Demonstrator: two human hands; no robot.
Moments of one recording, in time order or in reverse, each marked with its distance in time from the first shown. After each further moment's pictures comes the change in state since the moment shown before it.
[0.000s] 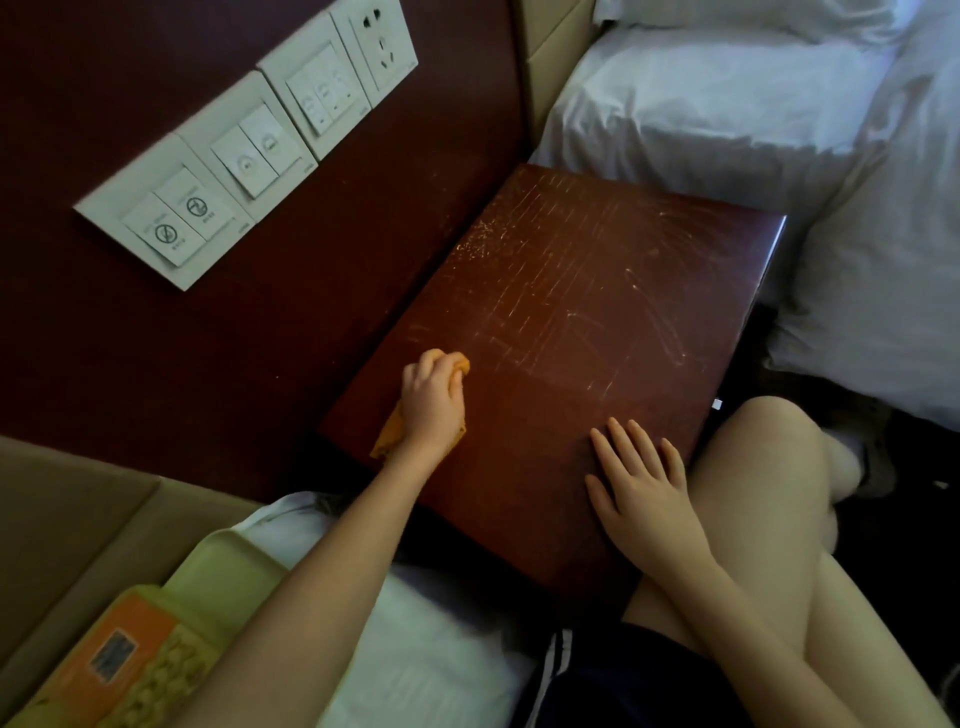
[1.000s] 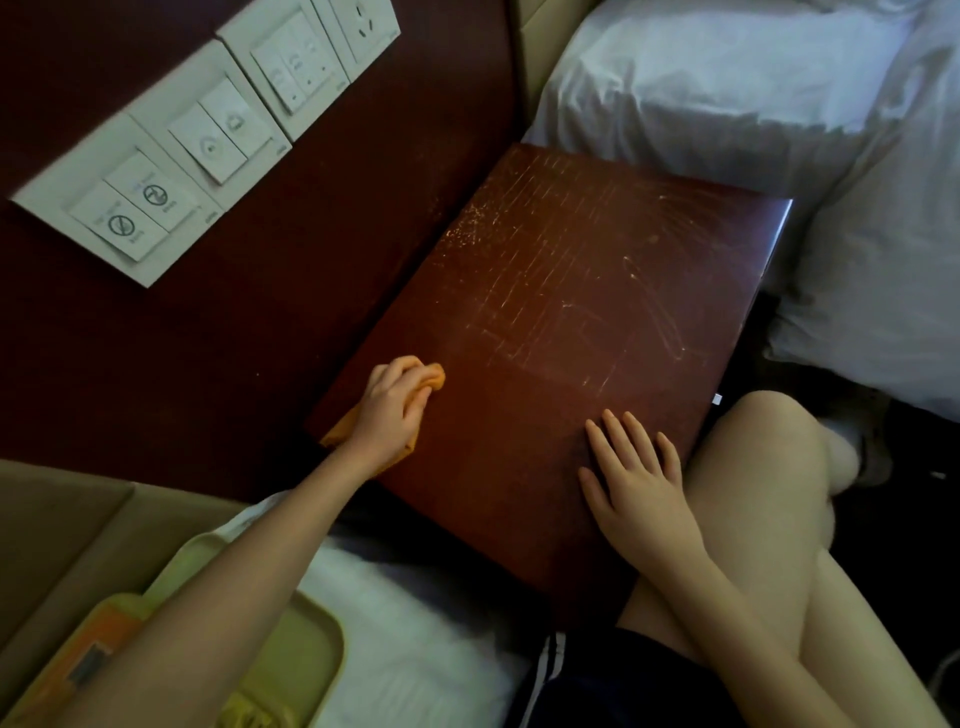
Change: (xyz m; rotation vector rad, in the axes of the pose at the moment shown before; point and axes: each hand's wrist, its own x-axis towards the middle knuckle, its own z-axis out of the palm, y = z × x) left_hand 0.001 -0.050 -0.021 -0.026 -0.128 0.262; right_hand 0.007 0.001 0.002 0.043 -0.054 0.025
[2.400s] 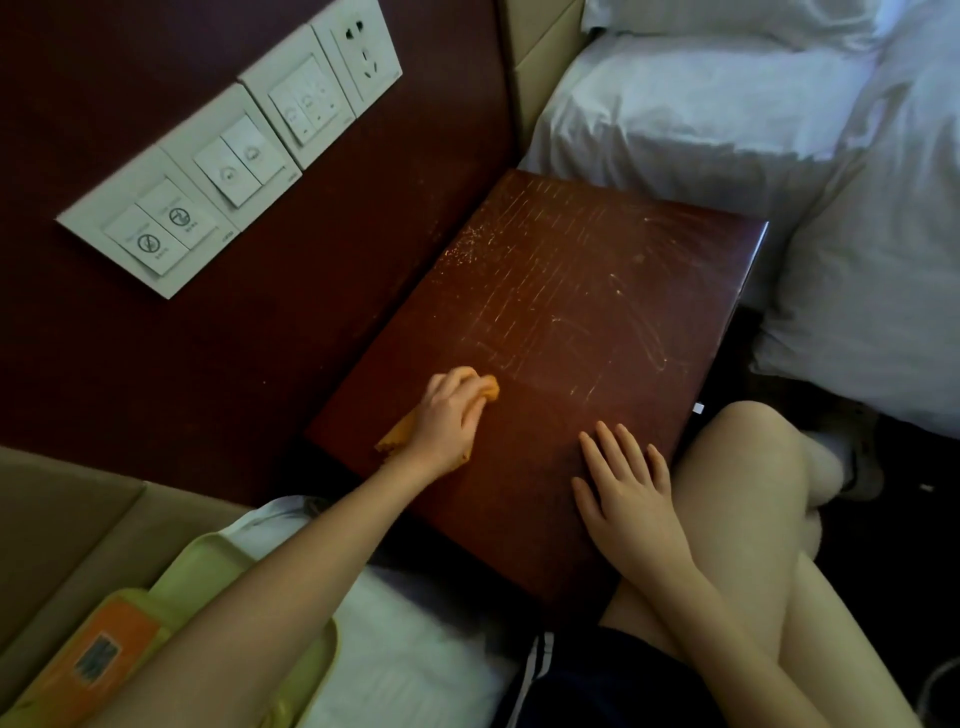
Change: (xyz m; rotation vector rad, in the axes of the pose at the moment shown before) left_hand 0.007 0.064 0.027 -0.039 -0.036 0.035; right_hand -0.009 0.001 -0.007 -0.012 -0.005 0.002
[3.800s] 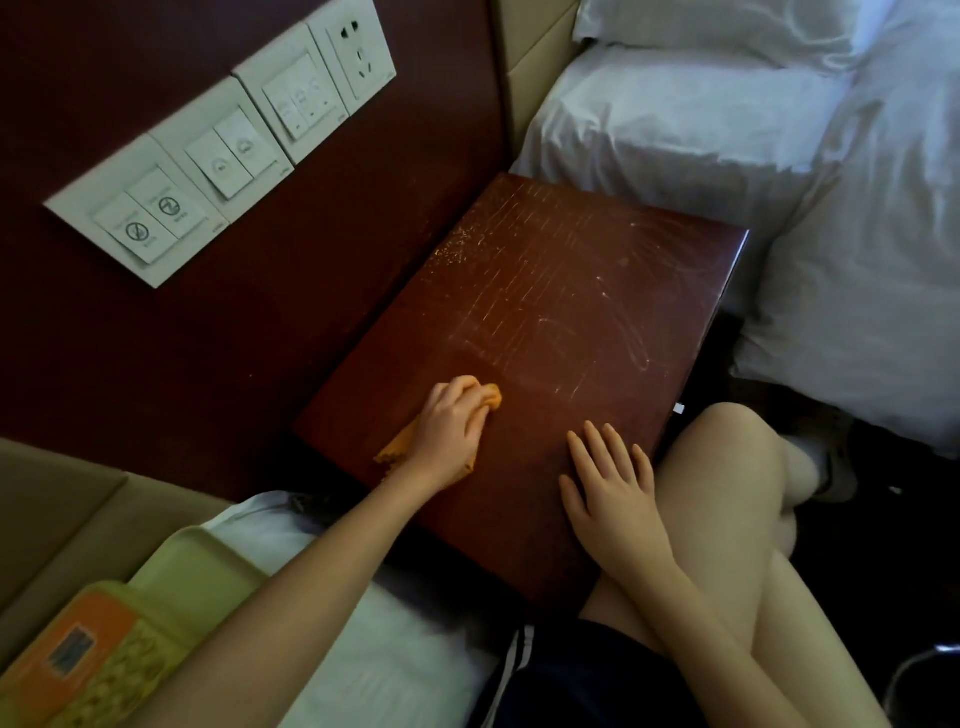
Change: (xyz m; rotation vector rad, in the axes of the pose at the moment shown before) left_hand -0.012 0.015 0.015 -0.009 0.035 0.005; right_hand -0.003 0.002 0.000 0.032 0.044 -0.007
